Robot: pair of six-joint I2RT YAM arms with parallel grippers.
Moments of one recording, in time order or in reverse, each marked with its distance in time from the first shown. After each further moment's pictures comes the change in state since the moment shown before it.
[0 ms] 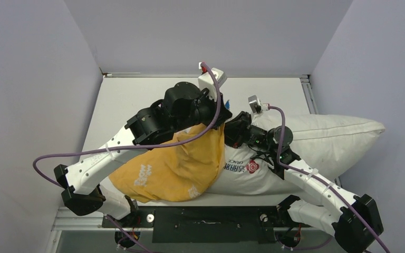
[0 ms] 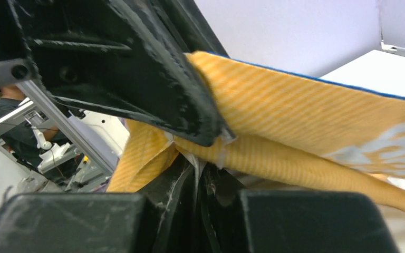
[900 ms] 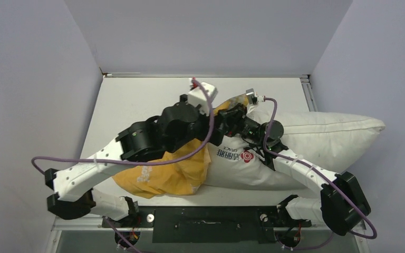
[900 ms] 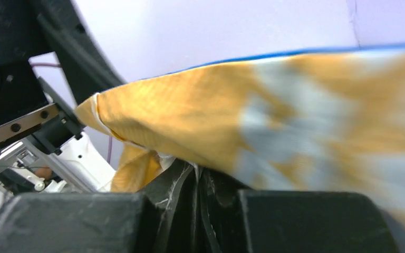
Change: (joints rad) left arm -0.150 -0.027 -0.003 -0.113 -0.312 0.001; right arm -0.029 0.180 -0.024 0.290 0.076 0.121
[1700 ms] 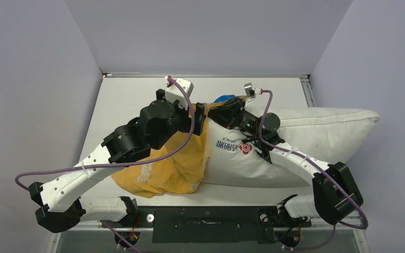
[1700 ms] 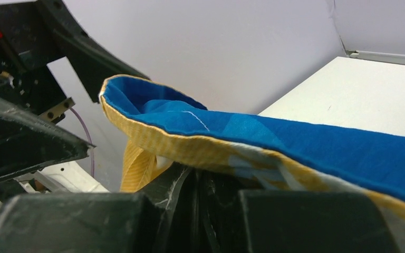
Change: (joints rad) left arm 0.154 -0.245 -0.304 0.159 -0.101 0.108; right arm -0.057 0.148 0.097 0.002 -0.016 0.023
